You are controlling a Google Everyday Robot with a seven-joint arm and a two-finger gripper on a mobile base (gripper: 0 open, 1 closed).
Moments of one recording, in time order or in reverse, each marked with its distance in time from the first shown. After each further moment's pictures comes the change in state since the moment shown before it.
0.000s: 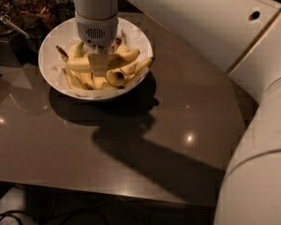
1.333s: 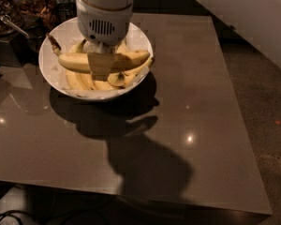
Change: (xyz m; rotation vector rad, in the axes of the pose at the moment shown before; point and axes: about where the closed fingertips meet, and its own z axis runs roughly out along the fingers) arm 0.010 0.069 -0.066 0.062 -0.097 0.030
